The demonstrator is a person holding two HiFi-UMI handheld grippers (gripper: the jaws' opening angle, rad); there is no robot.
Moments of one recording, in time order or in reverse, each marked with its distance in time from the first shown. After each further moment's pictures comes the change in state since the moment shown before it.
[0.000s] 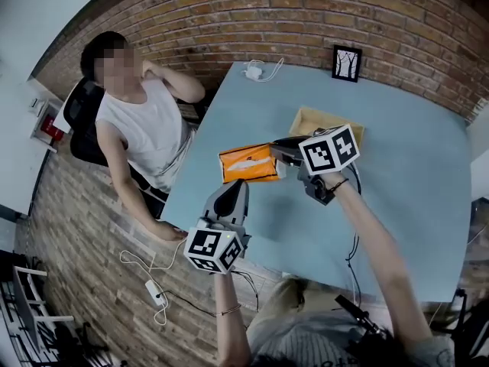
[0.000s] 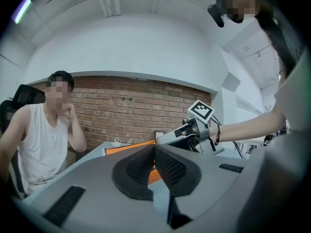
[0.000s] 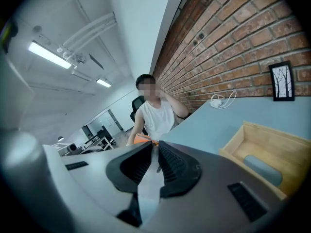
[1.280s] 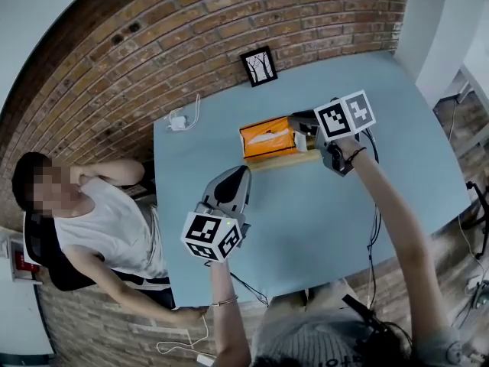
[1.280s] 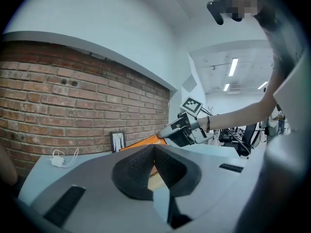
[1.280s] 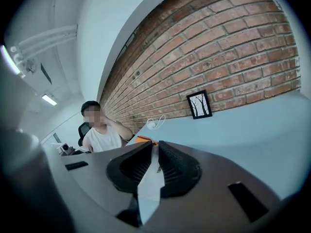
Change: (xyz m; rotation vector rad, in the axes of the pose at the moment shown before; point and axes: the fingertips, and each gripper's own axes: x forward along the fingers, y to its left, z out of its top) left arm 0.151 -0.037 0.024 0.138 0.065 -0.647; right arm -0.153 -0.142 0.044 0.234 -0.255 -0.573
